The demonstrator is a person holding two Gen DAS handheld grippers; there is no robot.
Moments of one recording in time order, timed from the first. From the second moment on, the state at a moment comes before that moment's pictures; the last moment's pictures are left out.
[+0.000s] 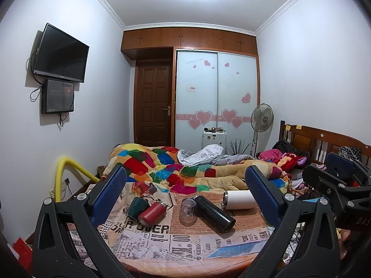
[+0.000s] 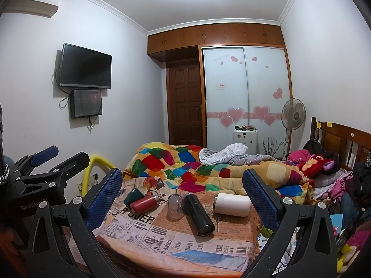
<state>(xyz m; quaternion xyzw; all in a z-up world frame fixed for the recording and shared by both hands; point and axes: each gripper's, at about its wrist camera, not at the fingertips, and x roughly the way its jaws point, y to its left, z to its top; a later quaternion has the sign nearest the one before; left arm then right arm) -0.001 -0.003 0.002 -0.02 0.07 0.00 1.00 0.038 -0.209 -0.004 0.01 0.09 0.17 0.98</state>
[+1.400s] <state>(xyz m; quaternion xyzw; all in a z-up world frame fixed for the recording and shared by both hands) 0.003 -0.004 0.002 -0.01 0.07 0.00 1.00 0.035 -0.214 -0.005 0.00 0.09 0.18 0.98</state>
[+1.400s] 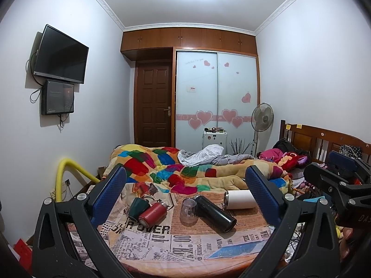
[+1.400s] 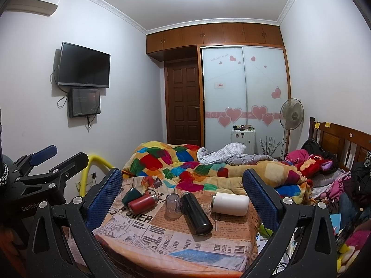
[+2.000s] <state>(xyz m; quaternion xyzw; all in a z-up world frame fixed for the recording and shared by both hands) 0.008 -0.002 -0.005 -0.02 0.07 0.00 1.00 0.040 -0.223 -0.013 0.00 0.10 0.17 0.98</state>
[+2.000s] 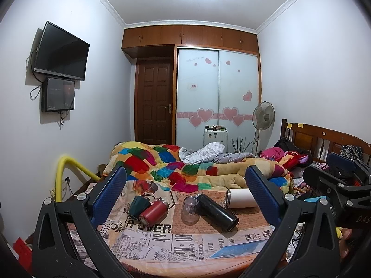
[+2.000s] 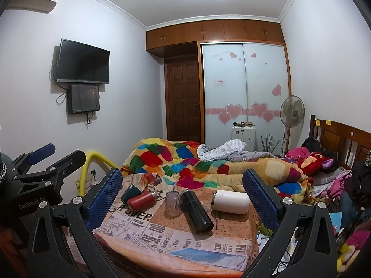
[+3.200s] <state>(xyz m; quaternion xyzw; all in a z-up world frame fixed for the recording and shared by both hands) 0.349 0.119 -0.242 -0.04 0.48 -0.02 0.87 0.190 -0.225 -0.129 0.00 0.32 0.09 0.94</state>
